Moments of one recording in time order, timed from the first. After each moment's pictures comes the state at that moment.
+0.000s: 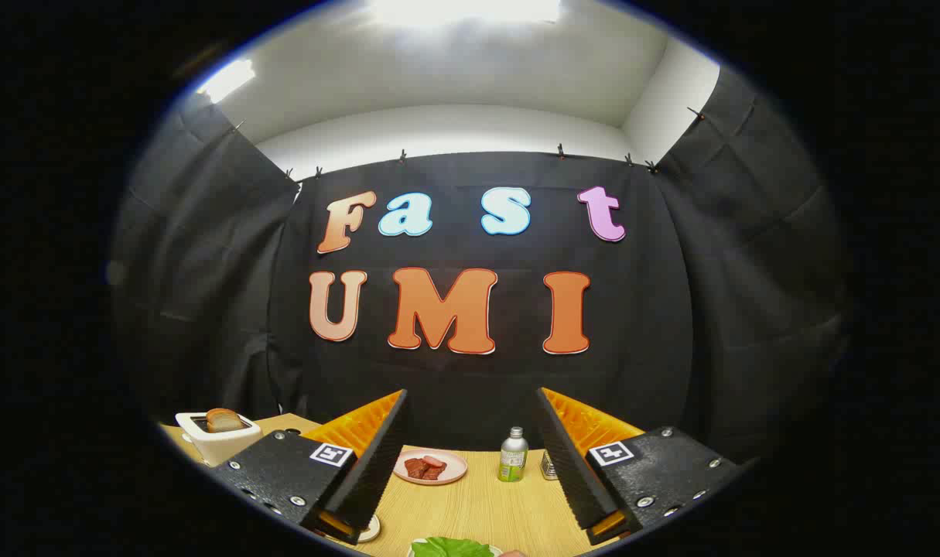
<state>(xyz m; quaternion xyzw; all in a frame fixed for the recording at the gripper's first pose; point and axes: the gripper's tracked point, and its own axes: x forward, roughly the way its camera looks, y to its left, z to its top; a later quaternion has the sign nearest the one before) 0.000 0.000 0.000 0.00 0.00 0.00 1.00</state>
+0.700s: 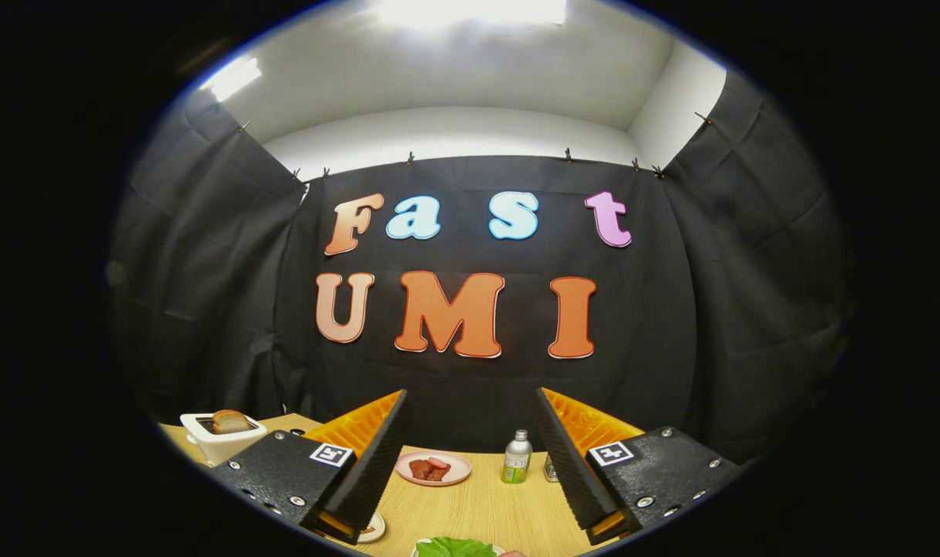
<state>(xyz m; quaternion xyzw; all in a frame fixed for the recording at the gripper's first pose) -0.005 0.013 0.008 -0.01 0.00 0.01 1.00</state>
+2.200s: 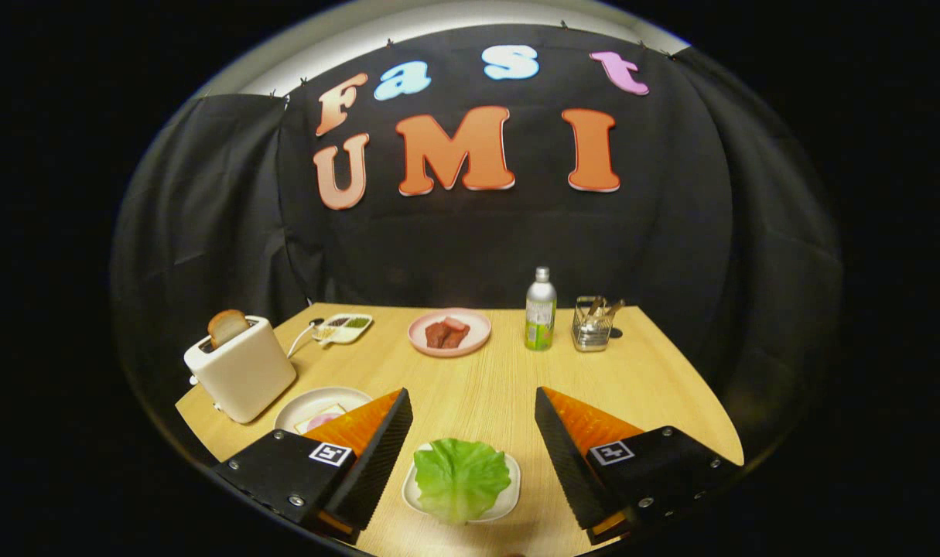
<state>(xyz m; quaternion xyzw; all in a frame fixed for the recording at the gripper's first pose) -0.036 0.000 -0.197 0.03 0.33 0.07 0.94</state>
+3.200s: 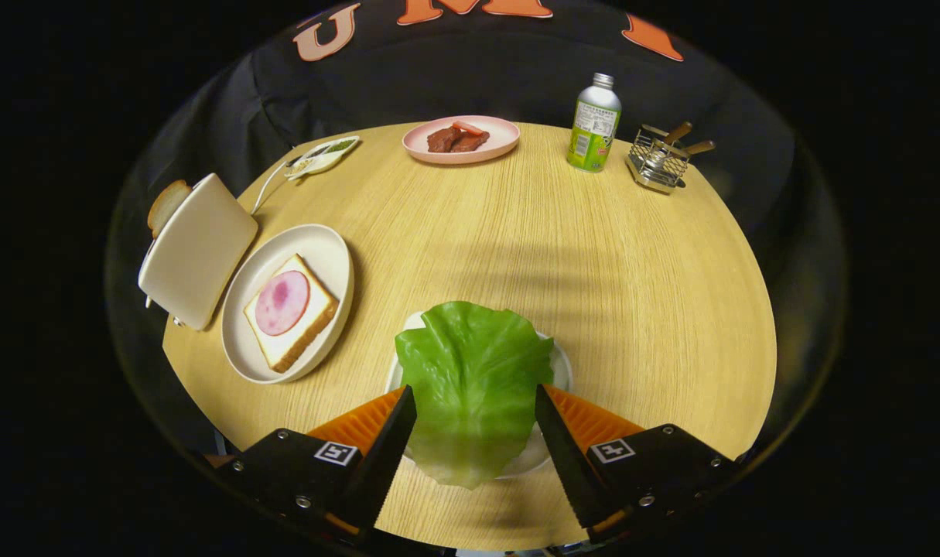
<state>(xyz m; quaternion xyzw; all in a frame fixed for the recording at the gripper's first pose) -0.093 0.025 -0.343 -0.03 0.62 0.10 0.78</state>
